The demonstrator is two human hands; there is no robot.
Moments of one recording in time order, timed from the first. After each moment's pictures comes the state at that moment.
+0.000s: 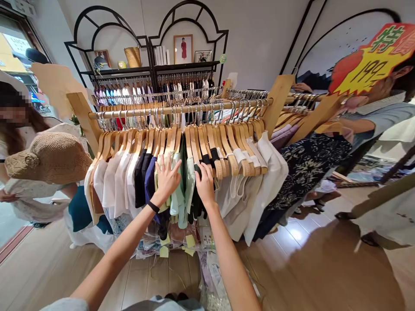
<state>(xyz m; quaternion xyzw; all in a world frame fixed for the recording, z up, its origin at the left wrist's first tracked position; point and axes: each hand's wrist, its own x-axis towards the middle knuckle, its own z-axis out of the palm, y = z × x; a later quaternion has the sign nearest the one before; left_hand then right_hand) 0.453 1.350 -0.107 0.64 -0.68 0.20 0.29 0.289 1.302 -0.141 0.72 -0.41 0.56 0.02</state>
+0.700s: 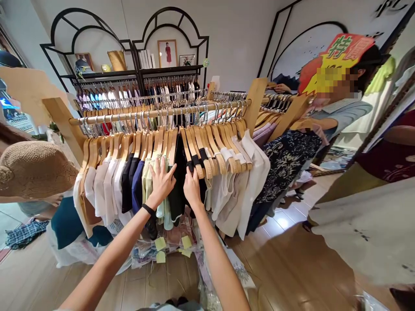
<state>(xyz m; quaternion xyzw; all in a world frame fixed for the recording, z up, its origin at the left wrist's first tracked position) 0.446 1.338 -0.118 0.61 -0.71 0.21 0.28 0.305 1.297 -0.169 0.70 -0.51 0.49 -0.04</state>
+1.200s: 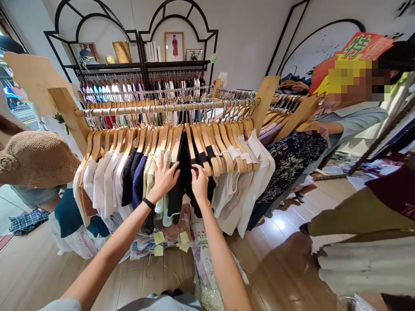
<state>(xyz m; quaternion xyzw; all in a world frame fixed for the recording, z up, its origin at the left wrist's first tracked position) 0.447 1.341 -0.108 0.60 -0.71 0.18 0.30 0.287 1.301 -0.151 0.66 -0.46 0.59 -0.08</state>
